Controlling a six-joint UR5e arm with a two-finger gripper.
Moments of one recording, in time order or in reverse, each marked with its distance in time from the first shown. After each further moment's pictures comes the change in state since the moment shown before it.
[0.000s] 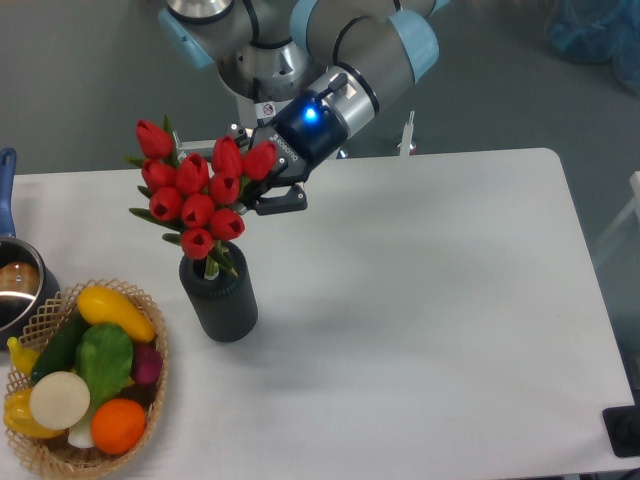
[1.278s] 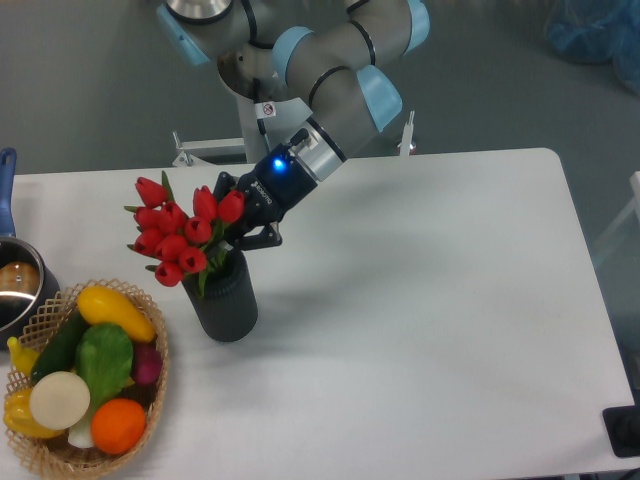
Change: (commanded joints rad) arm -0.049 -0.057 -0.161 0.003 0.182 0.431
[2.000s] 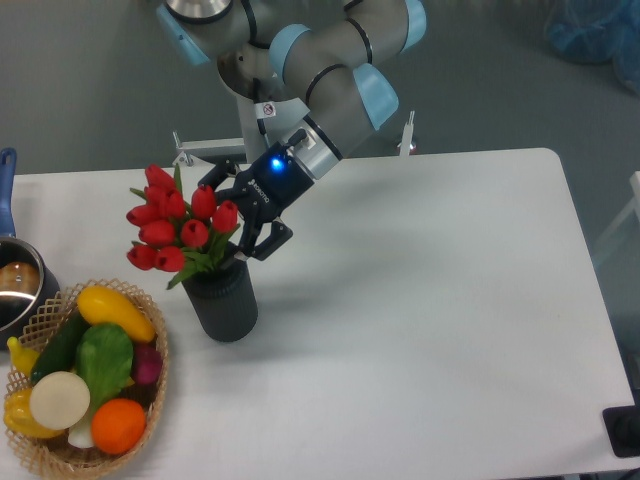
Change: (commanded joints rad) arm -0.020 -0.015 -0.025 0.000 0.008 -0.002
